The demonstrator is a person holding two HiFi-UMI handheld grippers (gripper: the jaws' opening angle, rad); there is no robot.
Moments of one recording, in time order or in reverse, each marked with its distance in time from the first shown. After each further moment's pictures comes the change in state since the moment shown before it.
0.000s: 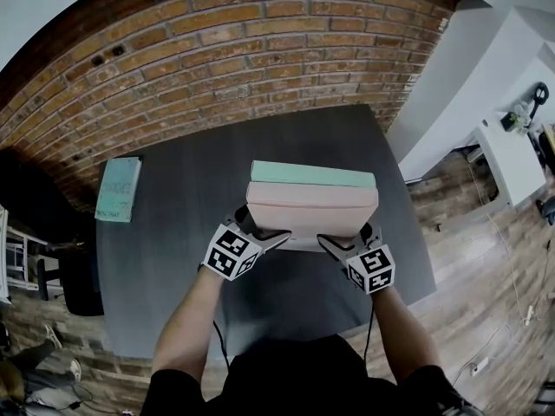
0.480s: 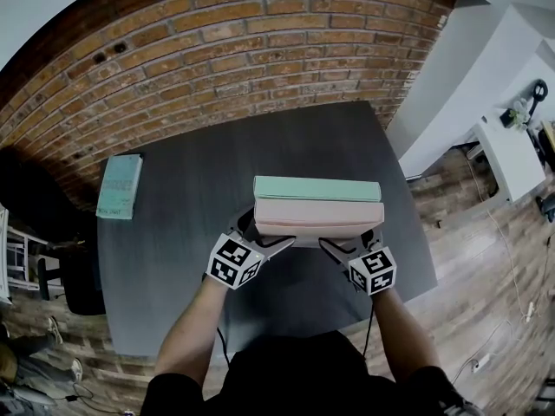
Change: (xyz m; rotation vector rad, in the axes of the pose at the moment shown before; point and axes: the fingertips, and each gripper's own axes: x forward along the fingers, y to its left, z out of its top) left arm -0.015 -0.023 -0.003 -0.052 -0.062 -0.003; right arm -0.010 0.010 -0.020 0.054 0.027 0.002
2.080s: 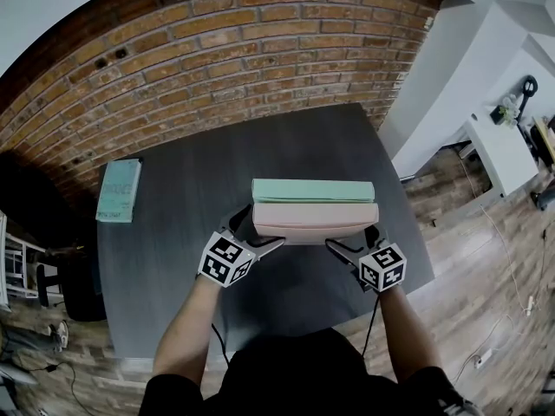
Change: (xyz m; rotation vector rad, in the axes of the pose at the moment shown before) left arm -0.021 0.002 -0.007 0.045 0.060 -0.016; right arm -0.029 -0.007 -0.005 0.066 0.002 0.024
